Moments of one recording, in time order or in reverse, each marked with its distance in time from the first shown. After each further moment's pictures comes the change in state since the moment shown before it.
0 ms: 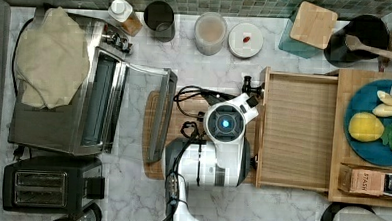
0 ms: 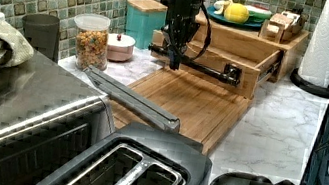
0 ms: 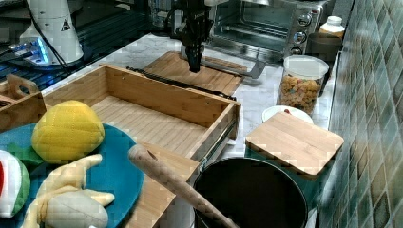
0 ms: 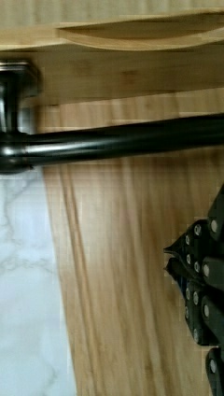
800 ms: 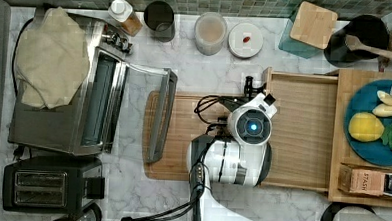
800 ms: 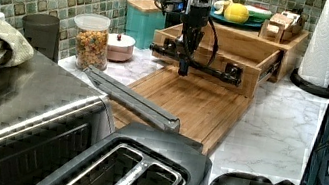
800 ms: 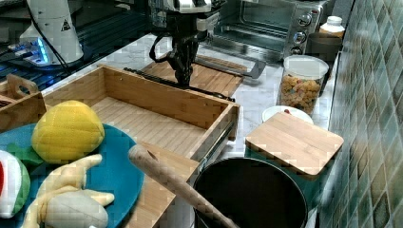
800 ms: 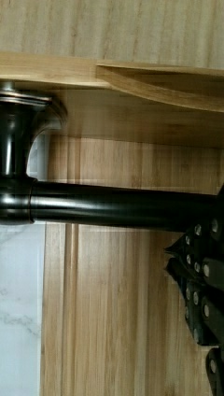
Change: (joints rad) arm -0.091 0.086 -0.022 -0.004 0.000 0.089 -0.291
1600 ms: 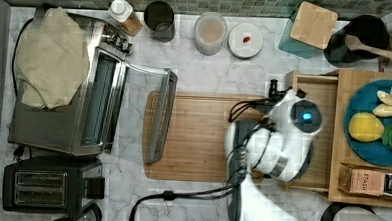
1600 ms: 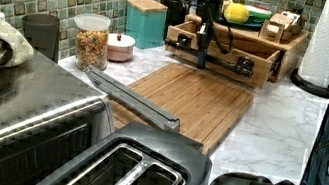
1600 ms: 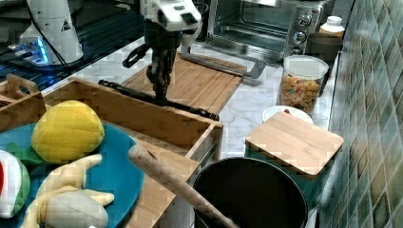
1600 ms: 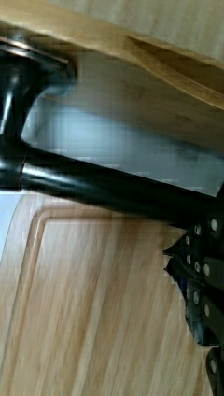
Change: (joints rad) arm -0.088 0.082 -0.102 0.180 0.097 -0.249 -0.435
